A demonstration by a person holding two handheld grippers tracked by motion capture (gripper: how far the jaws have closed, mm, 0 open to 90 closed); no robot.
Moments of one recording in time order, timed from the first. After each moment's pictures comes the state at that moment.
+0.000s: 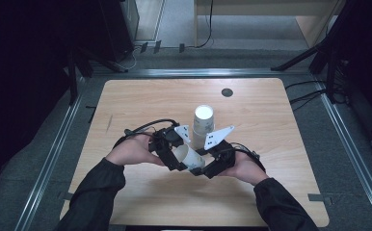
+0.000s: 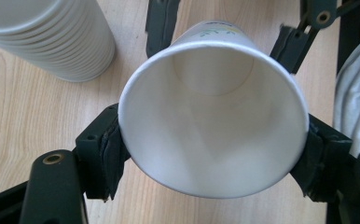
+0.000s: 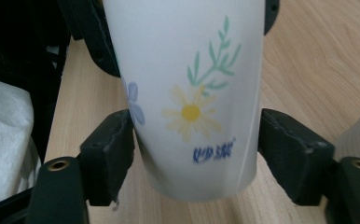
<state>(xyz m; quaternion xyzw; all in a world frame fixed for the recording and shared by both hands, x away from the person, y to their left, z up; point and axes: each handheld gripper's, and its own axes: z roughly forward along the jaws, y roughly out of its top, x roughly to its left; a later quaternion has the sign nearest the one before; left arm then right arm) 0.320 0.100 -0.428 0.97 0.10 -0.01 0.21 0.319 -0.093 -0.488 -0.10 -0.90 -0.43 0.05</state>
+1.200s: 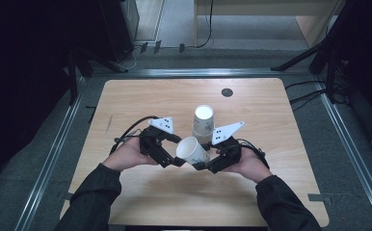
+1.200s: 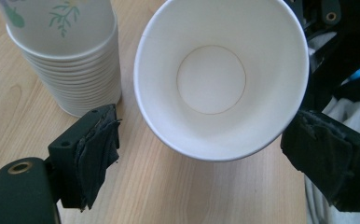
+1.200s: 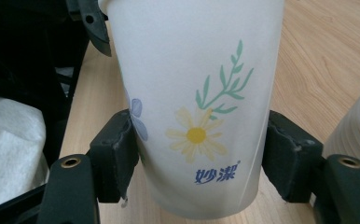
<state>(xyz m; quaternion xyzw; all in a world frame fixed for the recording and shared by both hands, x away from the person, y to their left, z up) 0.318 0.144 -0.428 0.90 0.17 -0.04 0.40 0.323 -0.109 -0.471 -0.10 -0.87 -0.48 0.05</state>
